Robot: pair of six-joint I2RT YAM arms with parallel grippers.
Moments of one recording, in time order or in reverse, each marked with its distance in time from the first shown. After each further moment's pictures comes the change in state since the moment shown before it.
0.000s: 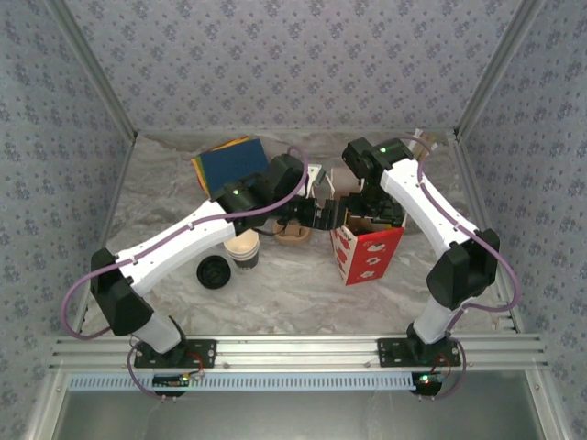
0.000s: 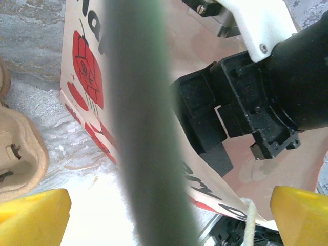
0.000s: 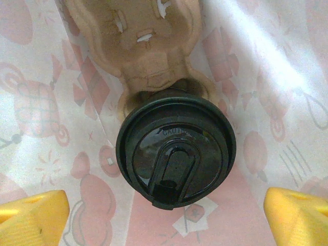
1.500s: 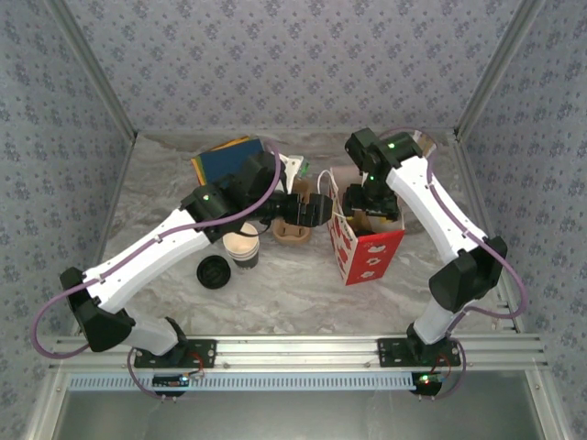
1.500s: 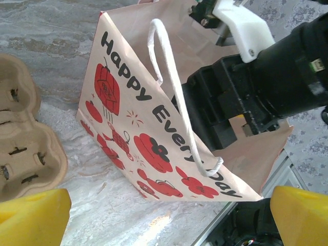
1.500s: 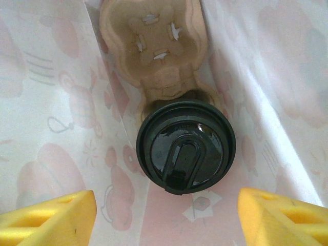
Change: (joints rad) left arm 0.005 -0.143 -0.016 -0.028 -0.065 0.006; right arm 0.010 -0.027 0.103 -0.024 0.004 0.007
